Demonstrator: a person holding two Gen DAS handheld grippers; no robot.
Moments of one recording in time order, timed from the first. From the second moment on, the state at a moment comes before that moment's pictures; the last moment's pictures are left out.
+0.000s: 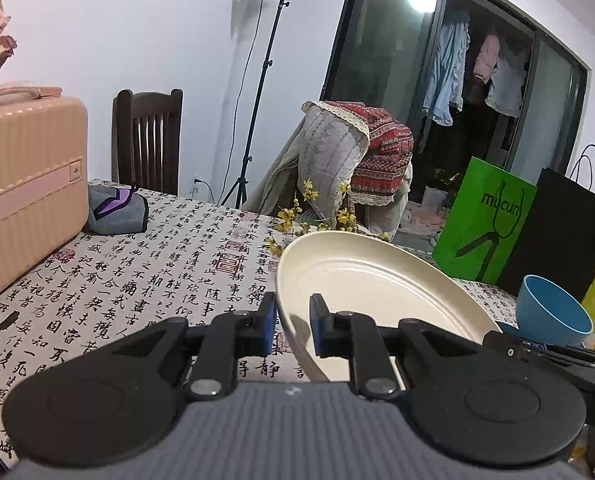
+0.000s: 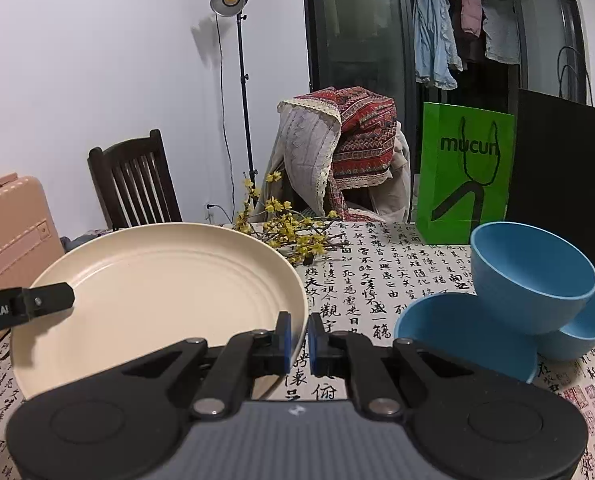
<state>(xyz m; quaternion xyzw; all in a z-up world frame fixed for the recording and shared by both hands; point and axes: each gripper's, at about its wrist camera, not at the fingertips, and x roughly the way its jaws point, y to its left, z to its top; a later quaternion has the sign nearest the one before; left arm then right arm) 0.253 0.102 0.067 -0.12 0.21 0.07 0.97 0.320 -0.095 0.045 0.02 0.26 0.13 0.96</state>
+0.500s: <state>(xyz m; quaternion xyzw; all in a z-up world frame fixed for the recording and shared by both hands) 0.227 0.085 0.067 -0.12 0.21 0.06 0.97 0.290 -0.116 0.046 0.03 0.25 0.12 0.96</state>
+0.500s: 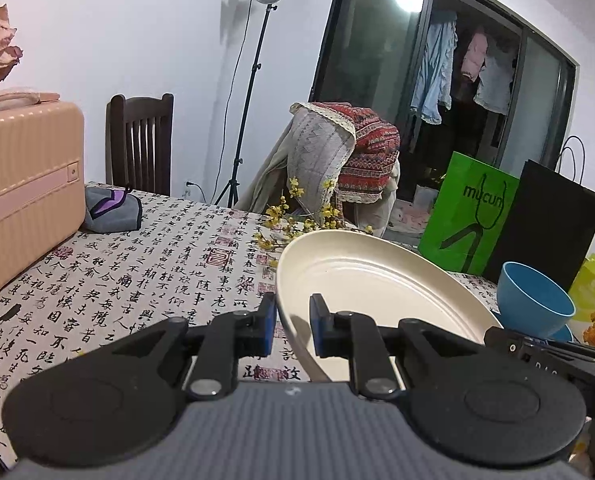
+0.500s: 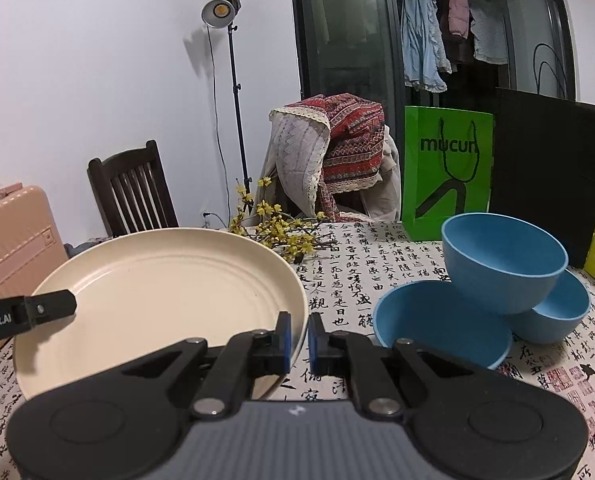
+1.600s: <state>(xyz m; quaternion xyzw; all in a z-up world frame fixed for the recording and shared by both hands) 0.201 0.047 0.053 -0.10 0.21 0.02 0.97 0.243 -0.163 0.040 0.07 0.22 0.10 0.97</state>
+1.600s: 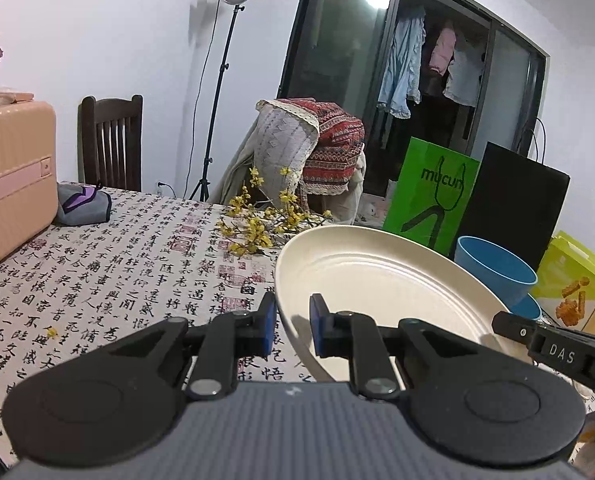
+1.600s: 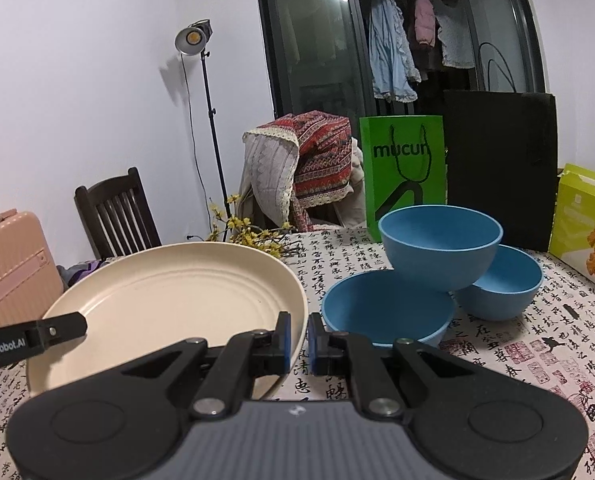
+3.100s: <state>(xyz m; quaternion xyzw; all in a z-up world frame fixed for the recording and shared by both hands) 0.165 -0.014 0.049 -0.03 0.17 -0.08 0.98 0.179 -0.228 0.026 0.09 0.19 0.05 0.98</state>
